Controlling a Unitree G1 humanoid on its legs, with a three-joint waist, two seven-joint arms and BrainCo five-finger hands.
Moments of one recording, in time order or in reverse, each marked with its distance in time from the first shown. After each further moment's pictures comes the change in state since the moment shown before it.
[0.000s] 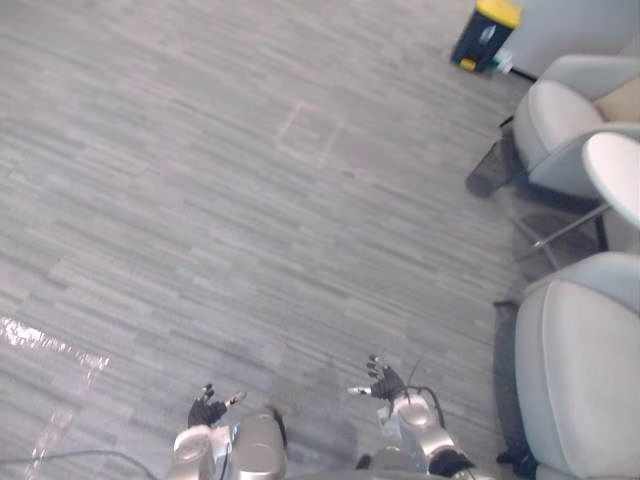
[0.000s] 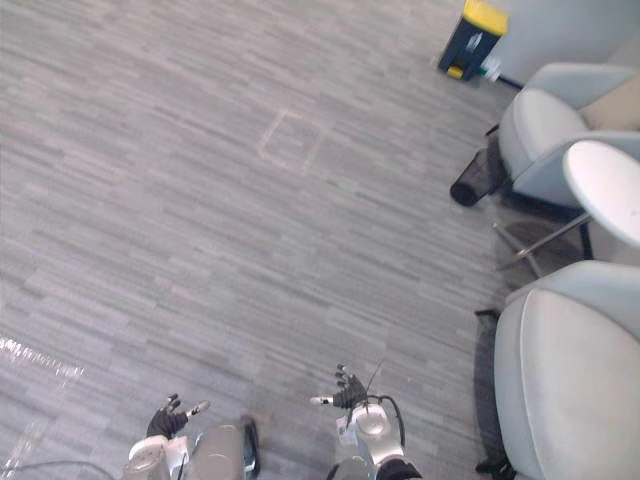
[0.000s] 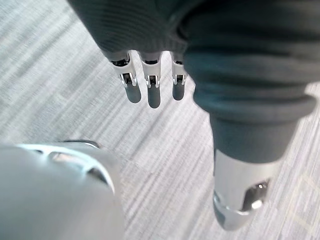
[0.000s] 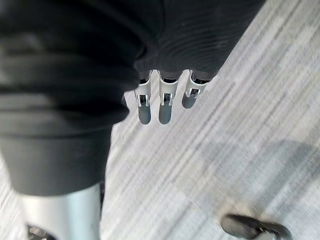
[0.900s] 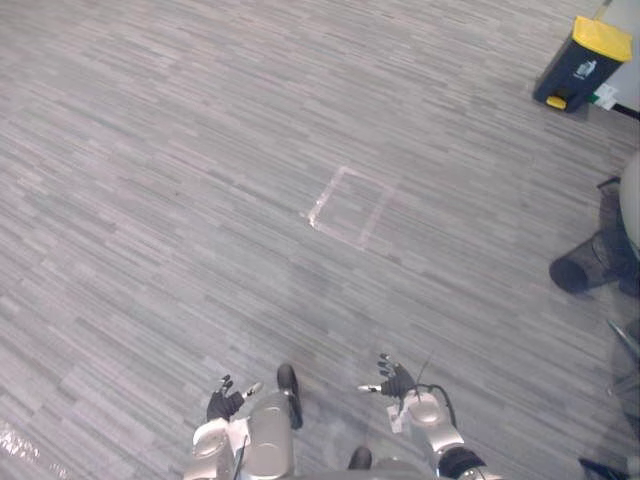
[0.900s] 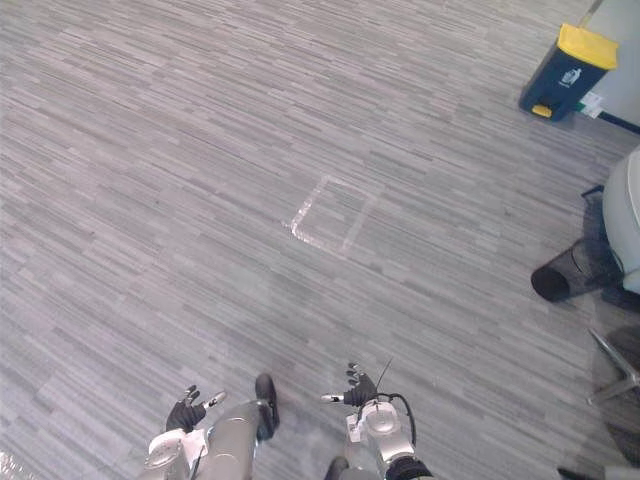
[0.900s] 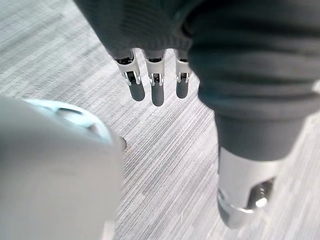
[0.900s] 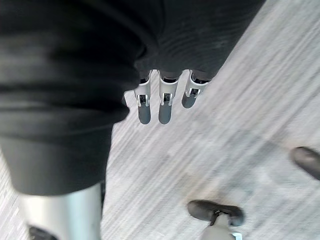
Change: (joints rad) left arm -0.042 -0.059 0.020 -0.029 -0.008 -0.019 -0.013; right arm -0.066 -0.006 0.020 -0.021 0.009 0.012 -0.010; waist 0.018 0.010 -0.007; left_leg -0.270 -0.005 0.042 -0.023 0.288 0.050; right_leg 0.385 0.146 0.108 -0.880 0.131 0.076
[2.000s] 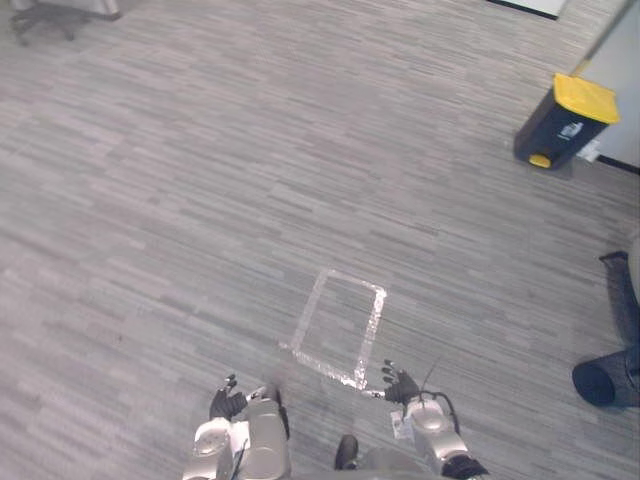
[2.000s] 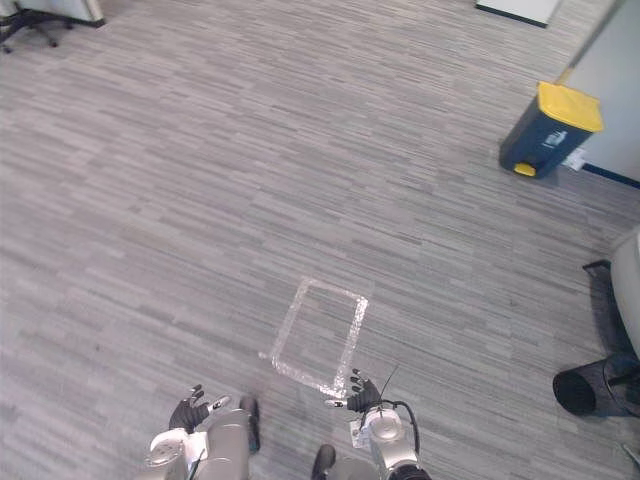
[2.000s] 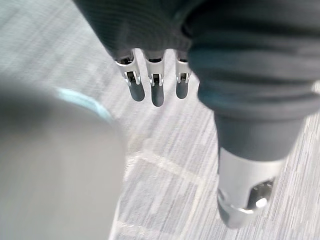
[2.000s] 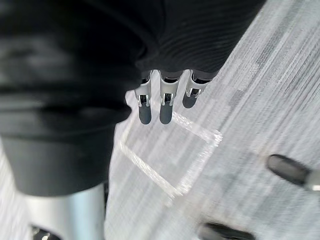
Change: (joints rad) left arm 0.001 0.025 -0.047 0.024 0.040 0.000 0.001; right arm 0.061 0.001 -0.047 0.002 0.000 0.008 -0.001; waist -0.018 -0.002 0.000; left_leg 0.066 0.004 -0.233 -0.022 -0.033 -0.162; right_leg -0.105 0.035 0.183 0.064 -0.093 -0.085
